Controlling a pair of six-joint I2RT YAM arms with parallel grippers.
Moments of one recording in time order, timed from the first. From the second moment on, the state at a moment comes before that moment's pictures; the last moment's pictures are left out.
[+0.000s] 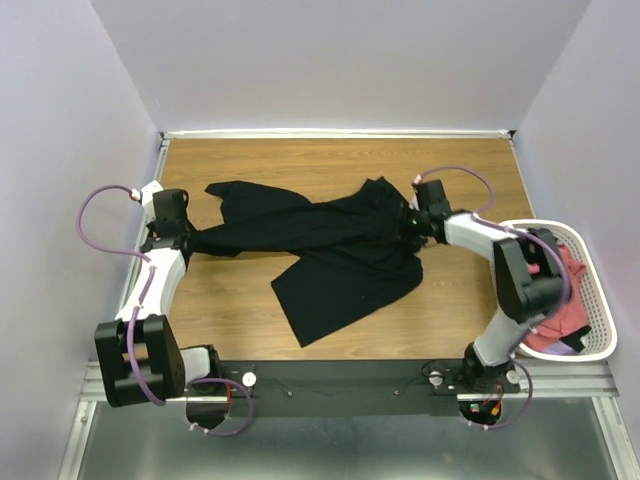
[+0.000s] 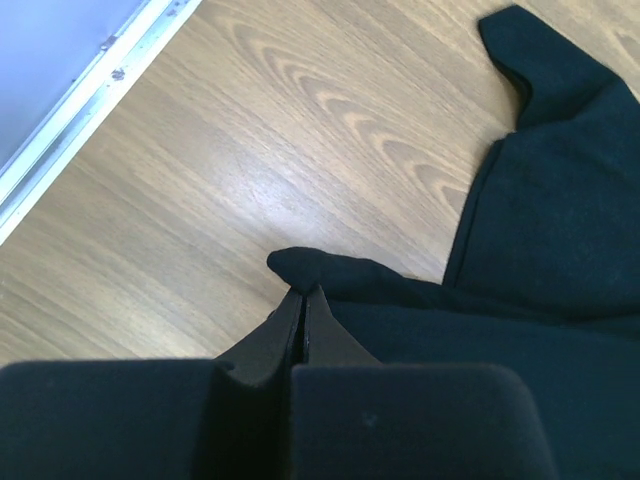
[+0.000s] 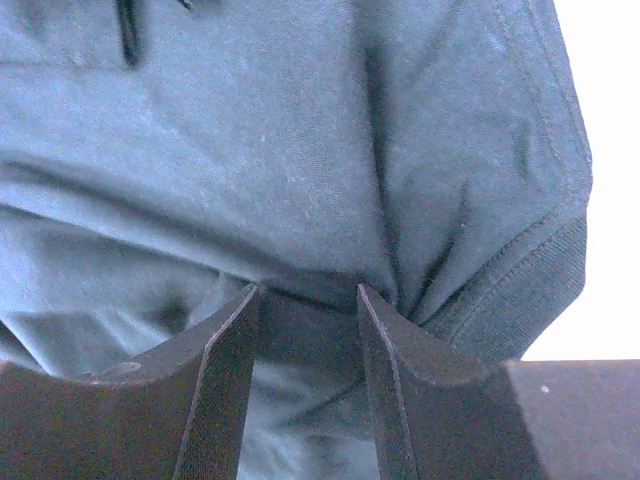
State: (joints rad) left arm 0.14 1.25 0.78 -0.25 -0.29 -0.45; right arm 0.28 1.77 1.00 -0.18 -0.11 0.39
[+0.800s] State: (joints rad) left arm 0.14 1.14 0.74 -0.24 -0.26 -0.45; right arm 0.25 1.60 1.03 -0.26 -0.09 0.49
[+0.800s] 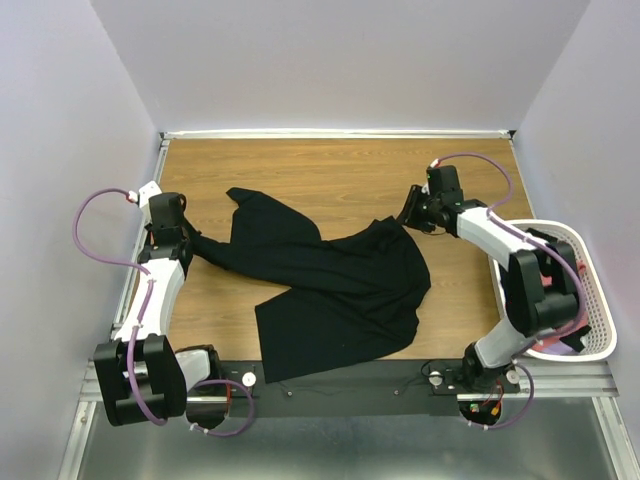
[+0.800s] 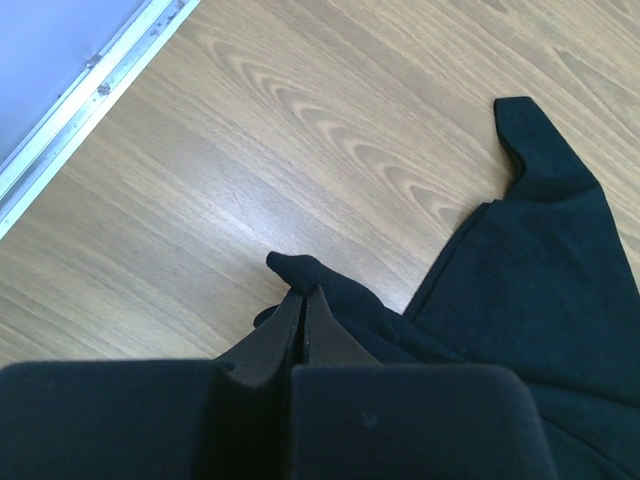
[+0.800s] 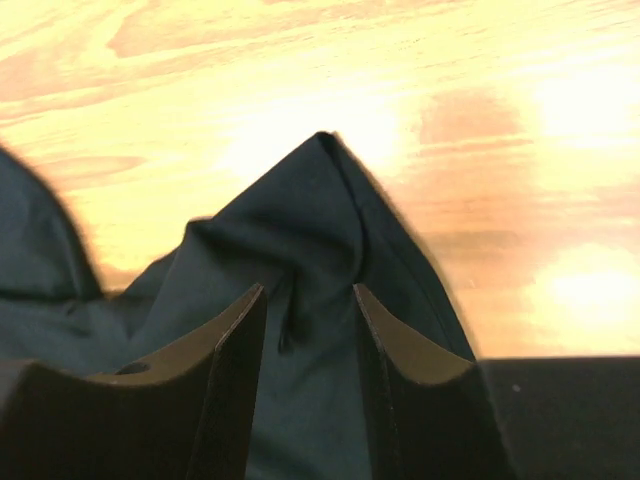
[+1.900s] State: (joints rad) left arm 0.14 1.17 0.74 -0.23 -0.22 -0.45; right arm 0.25 1.81 1.06 -0.17 -0.27 0.44
